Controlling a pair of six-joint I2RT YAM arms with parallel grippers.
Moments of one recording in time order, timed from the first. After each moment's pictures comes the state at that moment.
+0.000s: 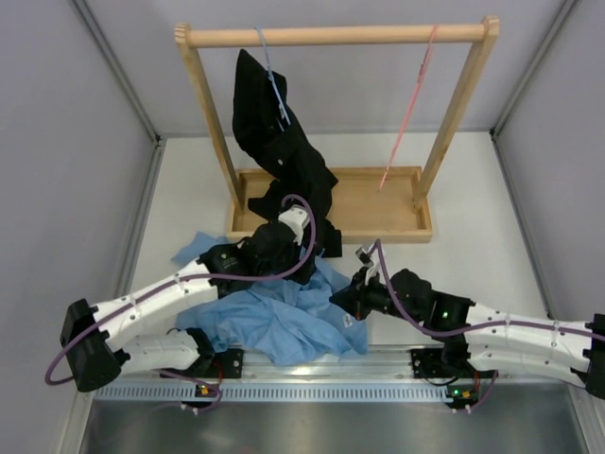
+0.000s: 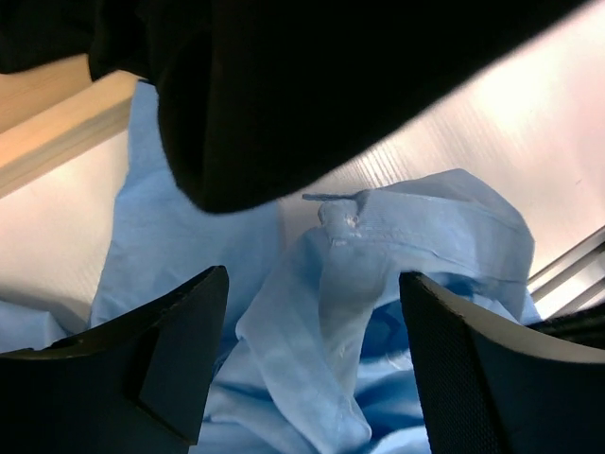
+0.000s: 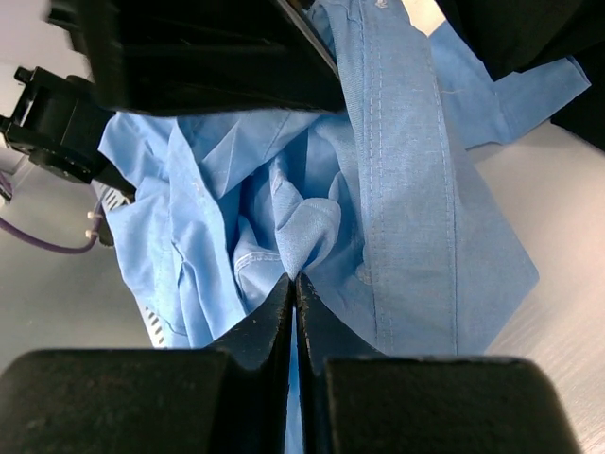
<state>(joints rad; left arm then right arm) -0.95 1.10 0.92 -0.52 -0.17 -0.42 1.16 0.80 0.38 0.13 0.05 0.53</state>
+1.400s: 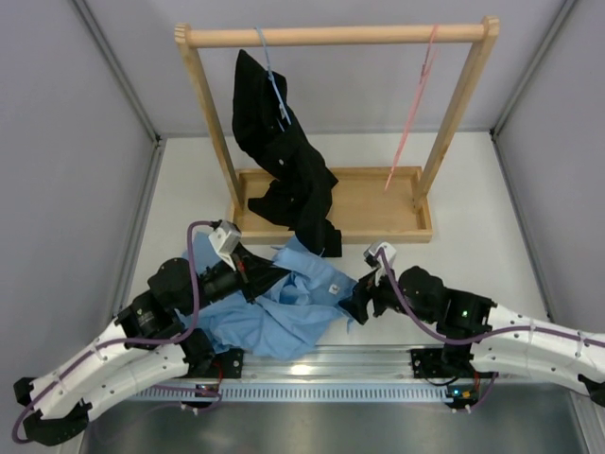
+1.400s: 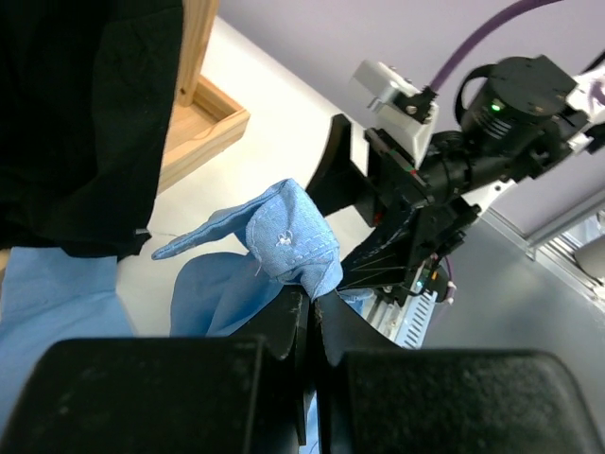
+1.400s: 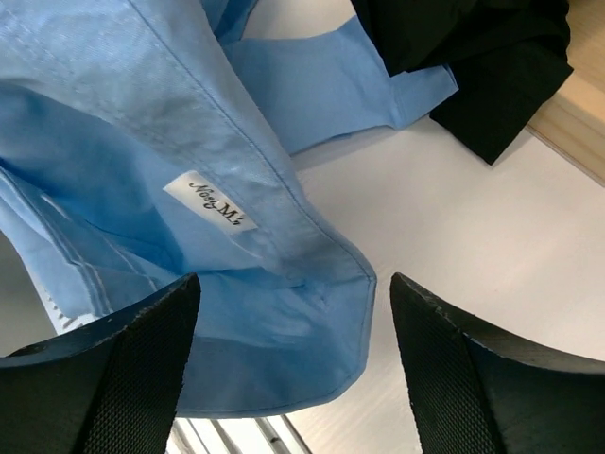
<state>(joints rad) -0.95 0.49 0.70 -0.23 0.11 -0.44 1.14 0.67 0.48 -0.20 0.15 0.32</state>
